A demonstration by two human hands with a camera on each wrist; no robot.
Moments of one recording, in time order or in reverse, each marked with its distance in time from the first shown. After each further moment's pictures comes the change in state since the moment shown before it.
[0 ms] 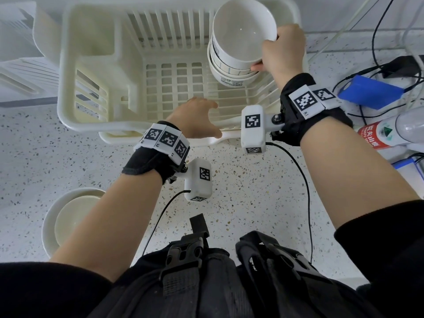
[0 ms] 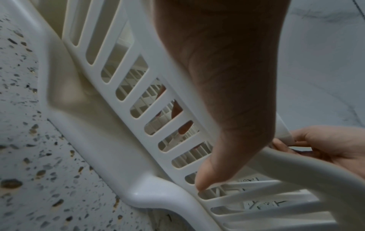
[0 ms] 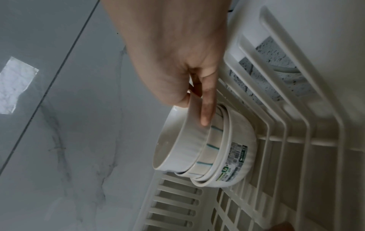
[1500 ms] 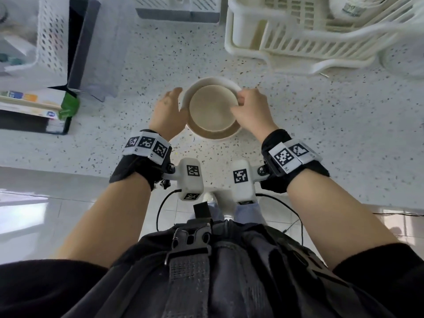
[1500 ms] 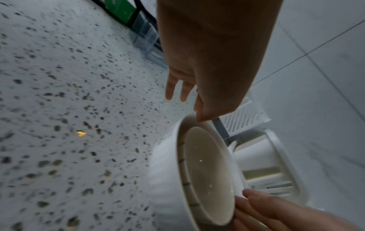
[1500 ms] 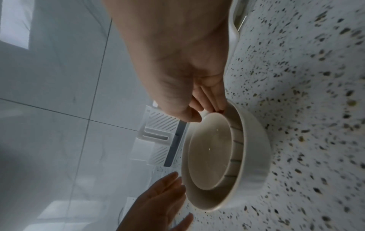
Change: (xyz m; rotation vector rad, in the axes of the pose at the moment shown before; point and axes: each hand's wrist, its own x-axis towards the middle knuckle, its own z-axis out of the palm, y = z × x) left_hand -0.299 -0.223 0.069 -0.306 0.417 -0.327; right_hand -0.402 -0.028 0.141 -0.307 -0.488 -0.178
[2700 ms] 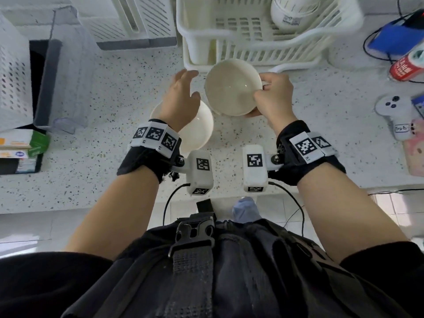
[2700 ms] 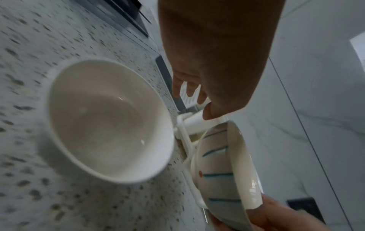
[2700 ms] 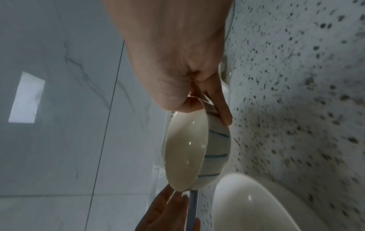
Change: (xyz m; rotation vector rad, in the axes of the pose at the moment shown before) left_hand 0.021 0.094 0.015 -0.095 0.038 0.307; right_hand -0.009 0.036 -0.091 0.441 0.327 0.156
